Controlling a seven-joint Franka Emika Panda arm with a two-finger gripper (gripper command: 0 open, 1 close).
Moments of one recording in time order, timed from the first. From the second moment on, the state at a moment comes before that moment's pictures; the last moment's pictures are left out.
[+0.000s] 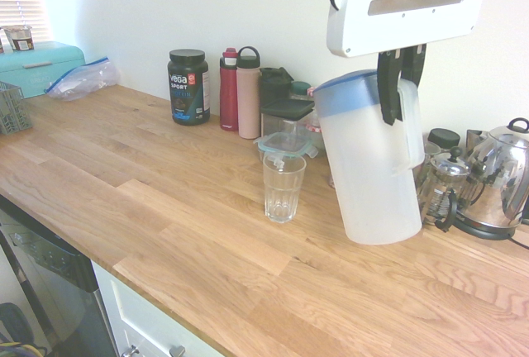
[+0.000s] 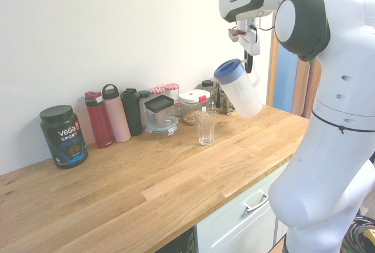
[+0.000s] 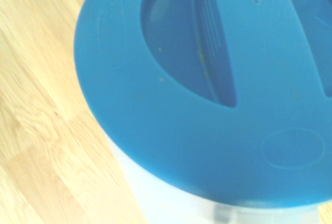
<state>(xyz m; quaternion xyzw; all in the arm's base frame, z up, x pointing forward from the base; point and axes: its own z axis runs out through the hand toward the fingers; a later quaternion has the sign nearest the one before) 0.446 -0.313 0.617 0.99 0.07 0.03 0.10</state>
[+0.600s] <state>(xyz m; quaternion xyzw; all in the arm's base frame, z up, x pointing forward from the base) 0.420 -0.275 0.573 0.98 0.13 0.02 0.16</state>
